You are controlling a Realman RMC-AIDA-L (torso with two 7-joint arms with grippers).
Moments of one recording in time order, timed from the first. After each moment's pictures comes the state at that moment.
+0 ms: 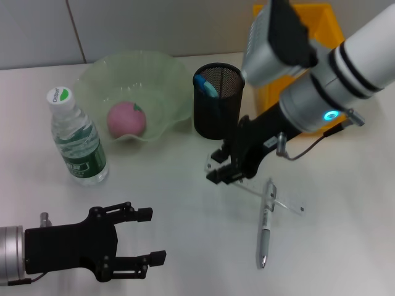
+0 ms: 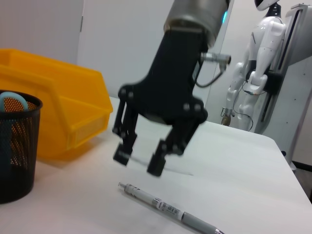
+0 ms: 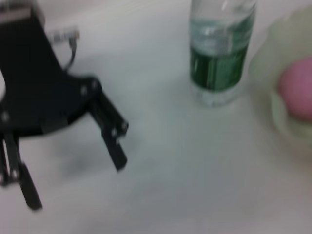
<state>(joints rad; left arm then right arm) -0.45 -2.06 0.82 0.47 1.99 1.66 -1.07 0.73 2.08 -1.34 -1.17 -2.32 -1.52 2.13</state>
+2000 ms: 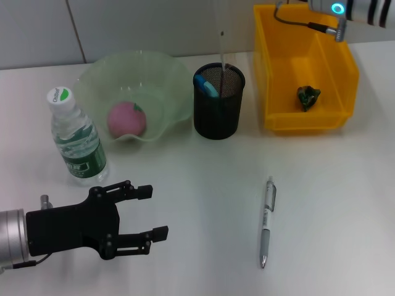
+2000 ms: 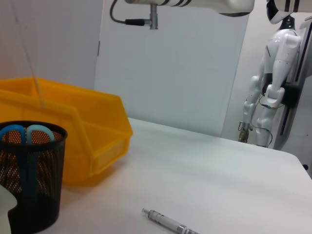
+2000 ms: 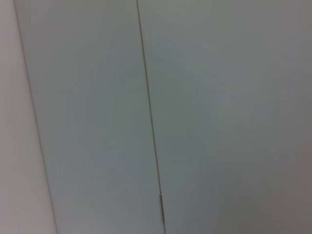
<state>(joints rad) -0.47 -2.07 0.81 0.47 1.92 1.63 -1.05 0.76 2.08 -0.95 -0.85 -1.68 -0.98 1.67</state>
